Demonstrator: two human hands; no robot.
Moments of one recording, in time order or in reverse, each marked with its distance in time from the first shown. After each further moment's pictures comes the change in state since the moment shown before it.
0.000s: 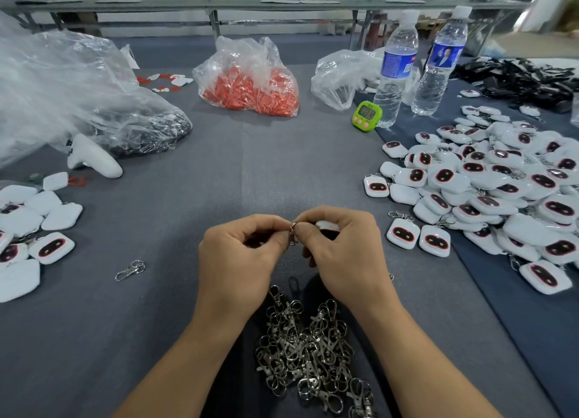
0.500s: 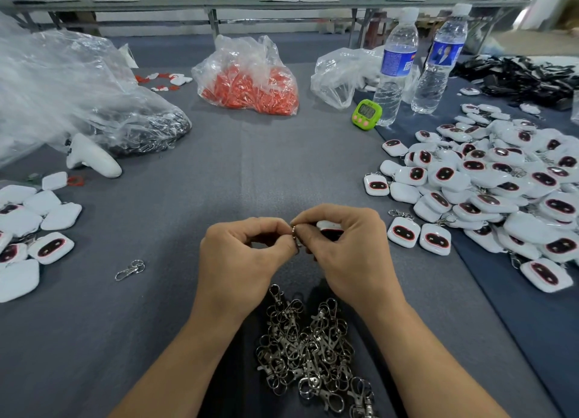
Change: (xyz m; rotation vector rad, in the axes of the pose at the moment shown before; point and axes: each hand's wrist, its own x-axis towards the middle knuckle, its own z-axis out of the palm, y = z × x) left_hand 0.000 0.004 -0.002 -0.021 -0.080 -0.008; right_hand -0.001 0.000 -0.006 -0.021 -0.015 -0.100
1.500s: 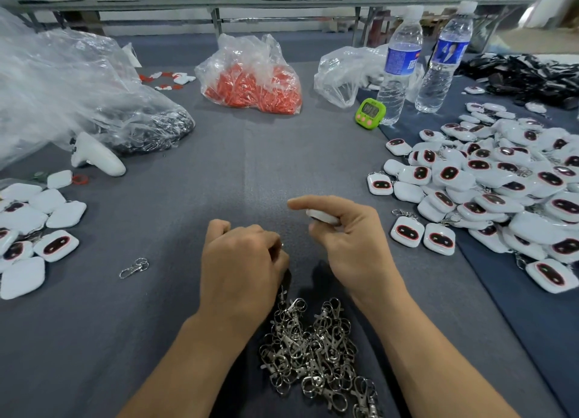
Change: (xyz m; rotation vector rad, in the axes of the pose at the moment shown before) left_hand -0.002 -0.011 -0.001 0.979 -0.050 0.264; right_hand 0.008 0.007 0.006 0.217 -0.053 0.035
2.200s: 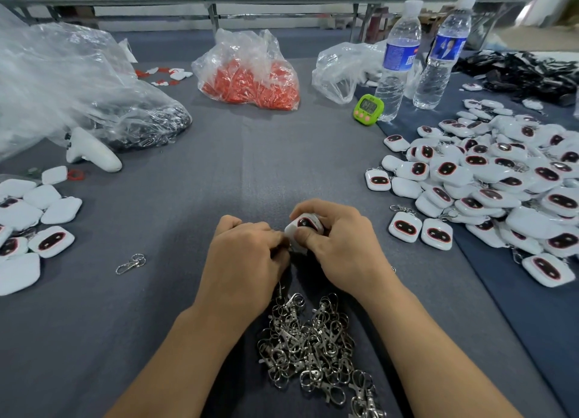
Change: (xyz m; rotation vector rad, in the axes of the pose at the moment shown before) left_hand 0.002 -0.008 0.008 -0.111 -0.051 0.099; right_hand 0.003 0.012 -0.003 -0.411 -0.065 0.044
